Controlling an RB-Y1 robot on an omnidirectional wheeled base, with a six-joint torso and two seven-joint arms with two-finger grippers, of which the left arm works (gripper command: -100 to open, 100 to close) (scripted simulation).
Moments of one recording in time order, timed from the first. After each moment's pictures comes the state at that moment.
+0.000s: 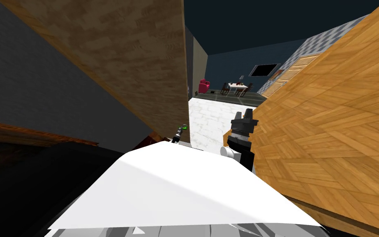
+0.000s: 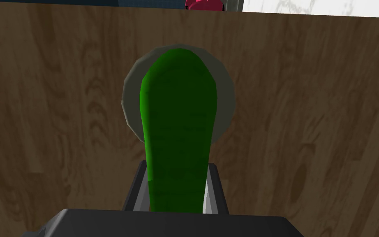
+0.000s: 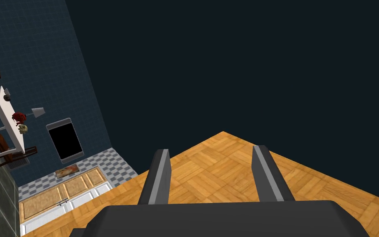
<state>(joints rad) 0.05 0.07 -0.10 -0.88 0.03 -0.73 0.02</state>
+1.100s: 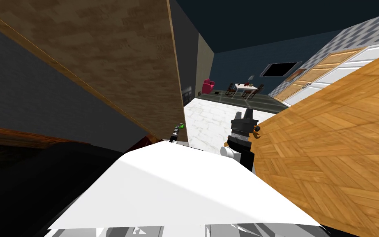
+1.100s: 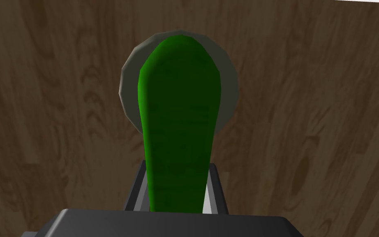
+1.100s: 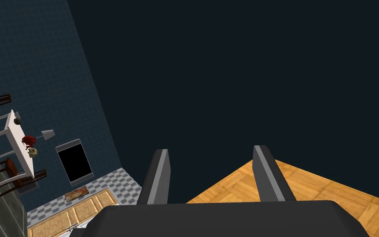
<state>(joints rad) 0.04 0.07 0.04 -0.87 0.08 -0.72 -0.01</state>
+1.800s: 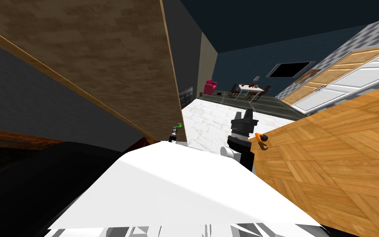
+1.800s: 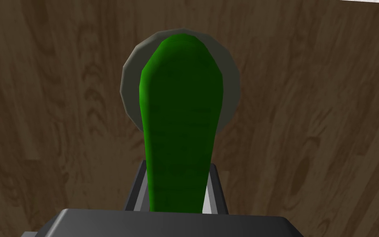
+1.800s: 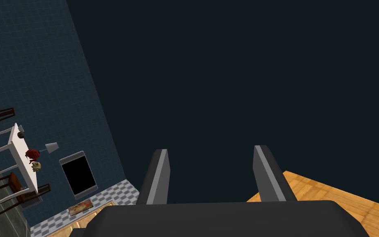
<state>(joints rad) 0.04 0.06 0.10 -0.85 0.11 -0.73 -0.03</state>
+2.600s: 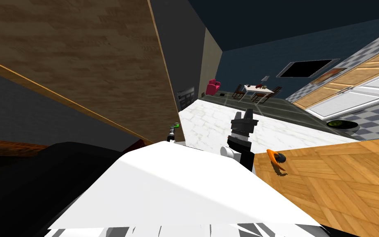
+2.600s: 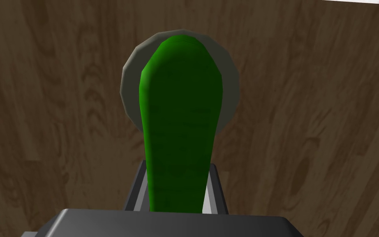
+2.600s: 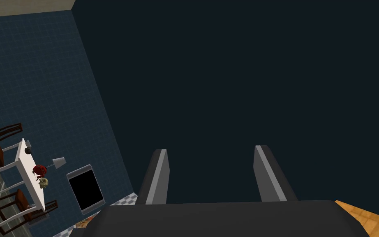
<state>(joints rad) 0.03 0.06 0.19 -0.85 0.15 -0.73 -0.06</state>
